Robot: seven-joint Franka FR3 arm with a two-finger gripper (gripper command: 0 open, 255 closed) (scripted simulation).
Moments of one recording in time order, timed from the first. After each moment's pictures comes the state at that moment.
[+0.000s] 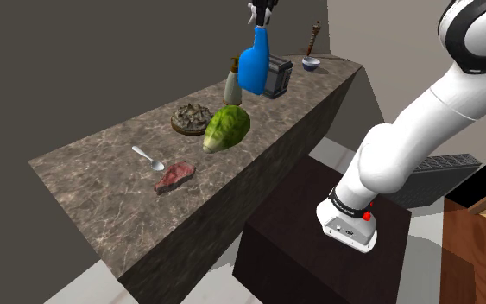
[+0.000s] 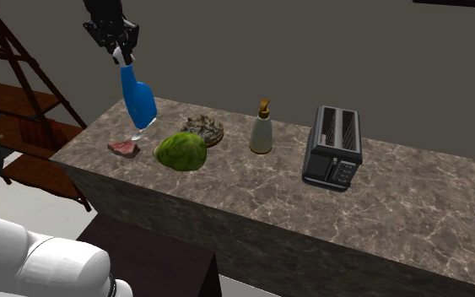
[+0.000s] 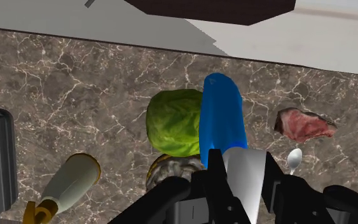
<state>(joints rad) 0.15 -0.23 -0.04 -1.52 -0.01 1.29 0.02</state>
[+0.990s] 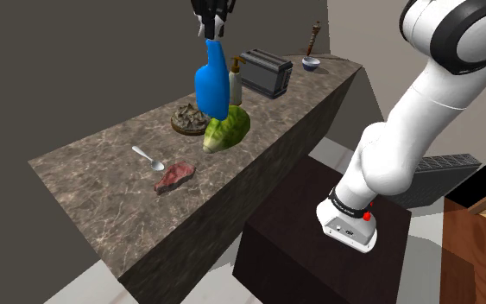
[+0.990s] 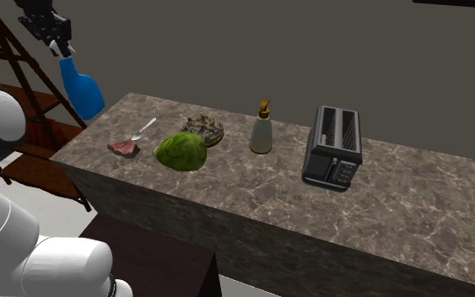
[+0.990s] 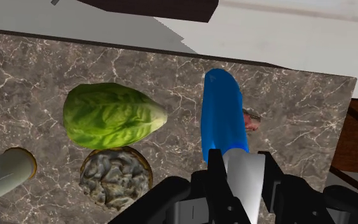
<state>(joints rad) 0.30 -0.06 0.20 -1.34 0.01 1.28 0.42</state>
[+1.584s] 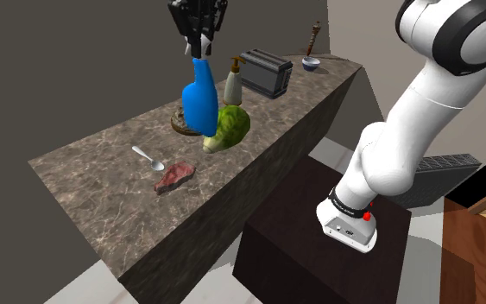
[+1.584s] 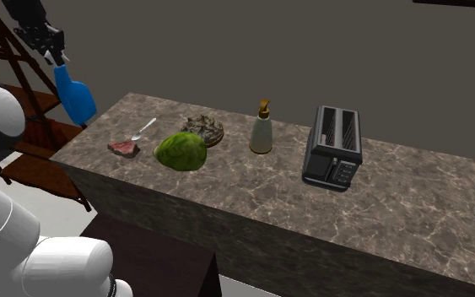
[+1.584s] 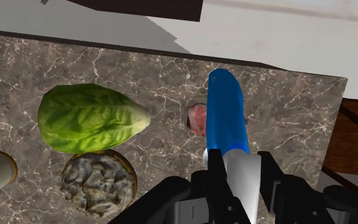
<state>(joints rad) 0.33 -0.05 0.24 -1.41 0.01 1.36 0.49</state>
